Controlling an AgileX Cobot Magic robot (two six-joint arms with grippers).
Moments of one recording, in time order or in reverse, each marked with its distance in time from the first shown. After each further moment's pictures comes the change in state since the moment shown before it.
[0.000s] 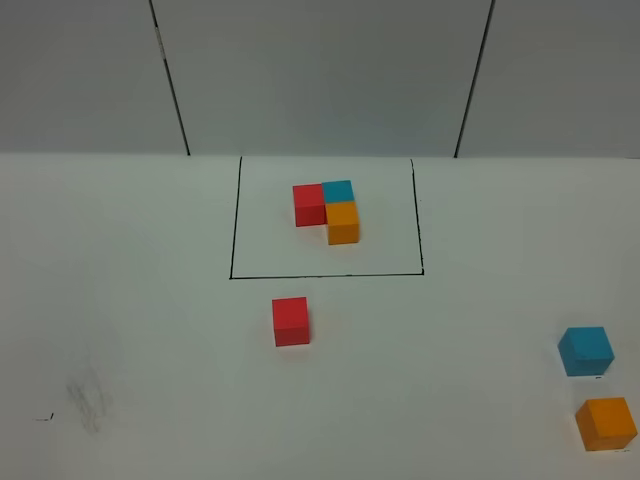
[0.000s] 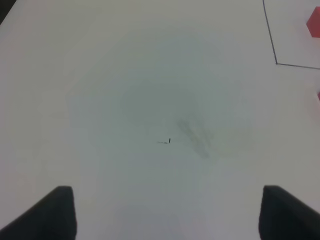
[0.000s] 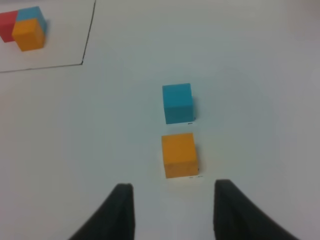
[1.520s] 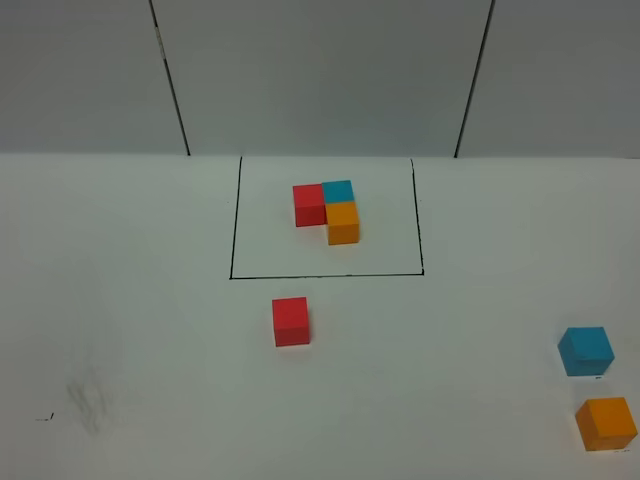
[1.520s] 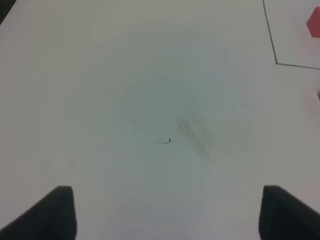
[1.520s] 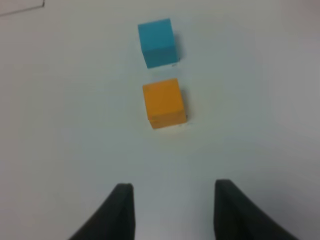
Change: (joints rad) left arm 0.000 0.000 0.000 0.000 0.000 0.000; right arm 0.000 0.302 -0.015 -0.036 -0.002 0.082
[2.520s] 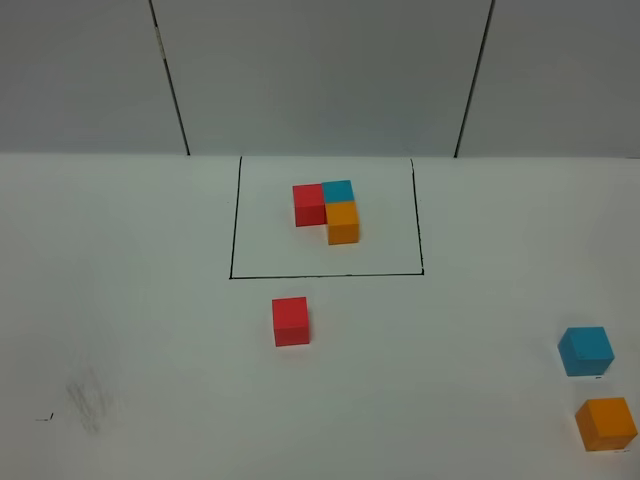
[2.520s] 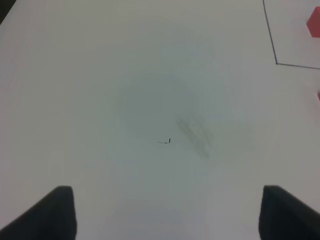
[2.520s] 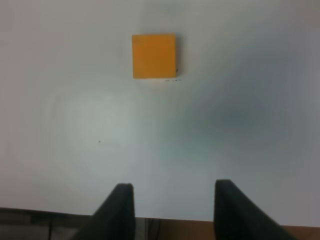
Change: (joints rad) left arm 0.000 0.000 0.000 0.000 0.000 0.000; right arm 0.000 0.678 -0.363 -0.022 0.154 -0.195
